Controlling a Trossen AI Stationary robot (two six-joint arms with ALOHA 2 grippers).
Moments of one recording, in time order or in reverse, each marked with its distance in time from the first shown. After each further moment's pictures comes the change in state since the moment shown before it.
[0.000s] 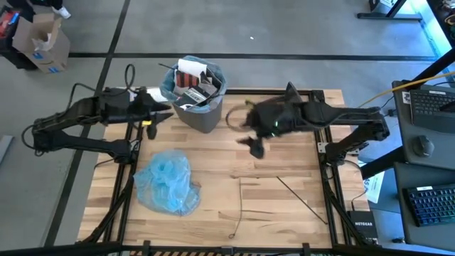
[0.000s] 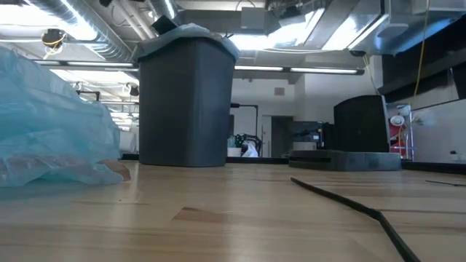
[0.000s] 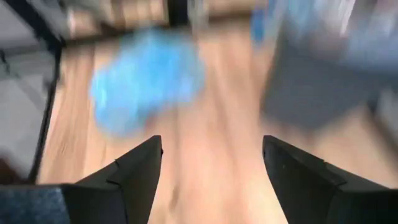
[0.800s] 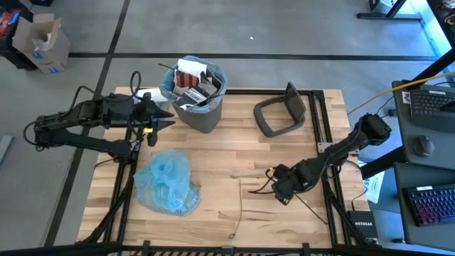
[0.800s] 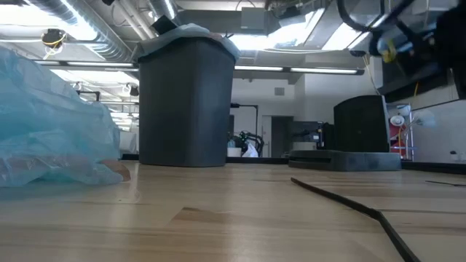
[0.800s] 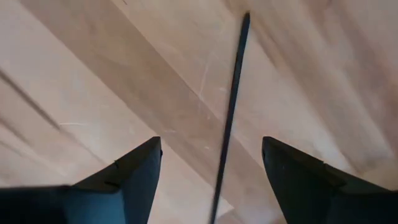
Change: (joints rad) left arm -0.089 0.001 -0.002 -0.021 0.000 -0.030; right arm 0.469 0.010 -0.736 -0.118 -0.196 1.055
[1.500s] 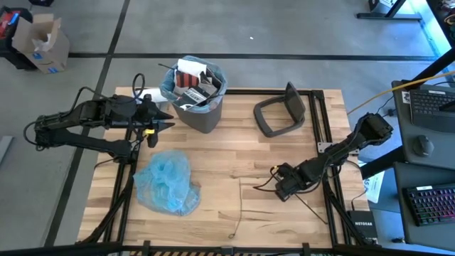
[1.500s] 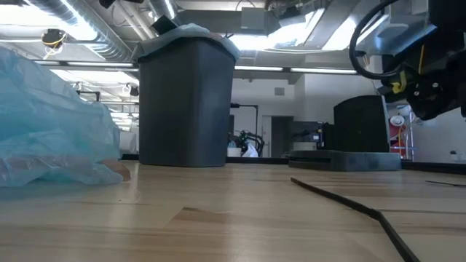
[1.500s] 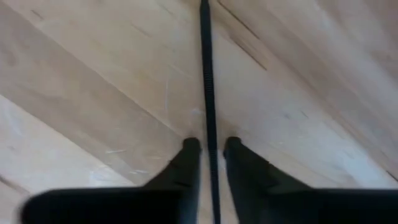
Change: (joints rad) left arm 0.000 0.000 0.000 -0.047 0.000 -0.018; right arm 0.009 0.016 -0.240 0.264 0.027 0.178
